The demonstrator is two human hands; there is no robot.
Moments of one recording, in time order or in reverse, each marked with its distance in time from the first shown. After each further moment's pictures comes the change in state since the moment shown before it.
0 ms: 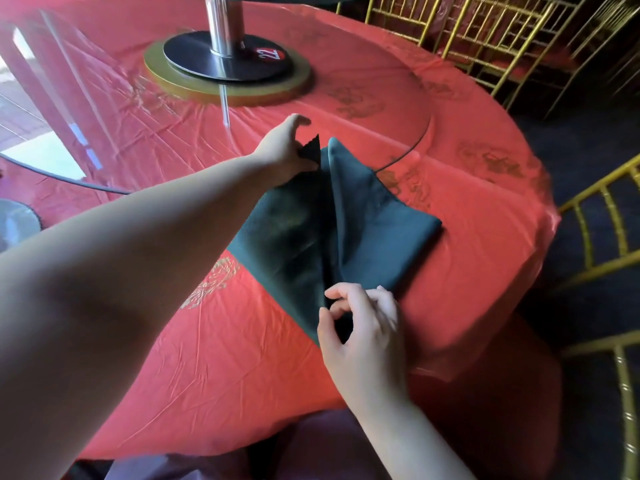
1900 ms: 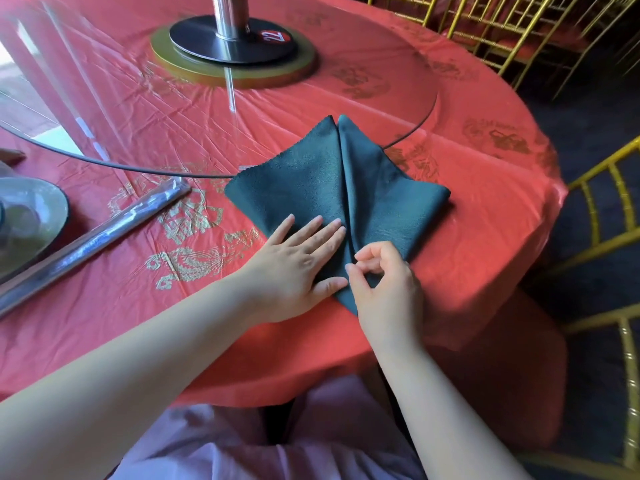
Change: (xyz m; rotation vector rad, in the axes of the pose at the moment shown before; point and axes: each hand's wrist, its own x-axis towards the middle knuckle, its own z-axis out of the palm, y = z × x) left_hand -0.185 -0.010 0.030 0.674 -0.349 0.397; right_hand 0.010 0.002 -0.004 0.135 0.018 0.223
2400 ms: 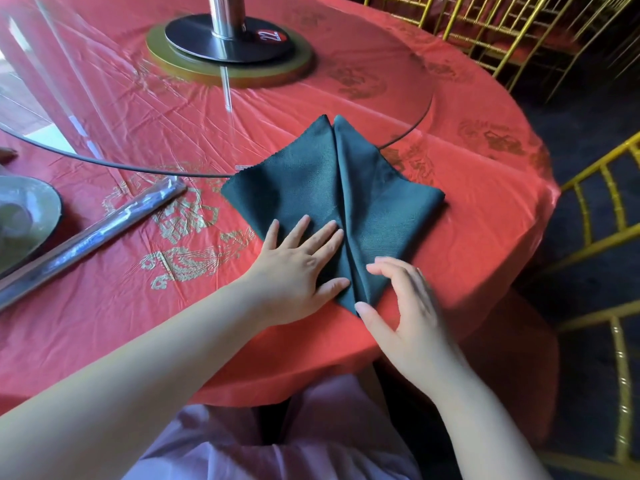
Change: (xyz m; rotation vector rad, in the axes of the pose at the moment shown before) left_hand 0.004 0.012 0.003 -0.029 -0.018 -0.128; right_hand -0.015 0.033 -0.041 -0.095 -0.247 -0.266
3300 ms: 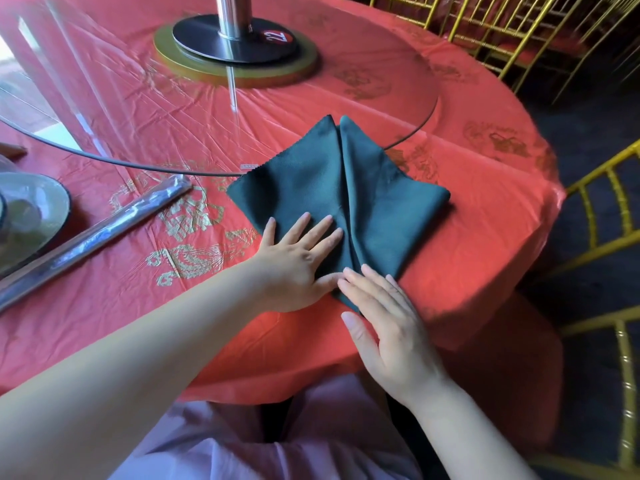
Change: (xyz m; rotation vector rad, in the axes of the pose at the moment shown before) left_hand 0.001 -0.004 -0.011 -0.046 -0.159 -0.054; right_hand -0.009 -0.008 0.021 -0.110 -0.051 -0.215
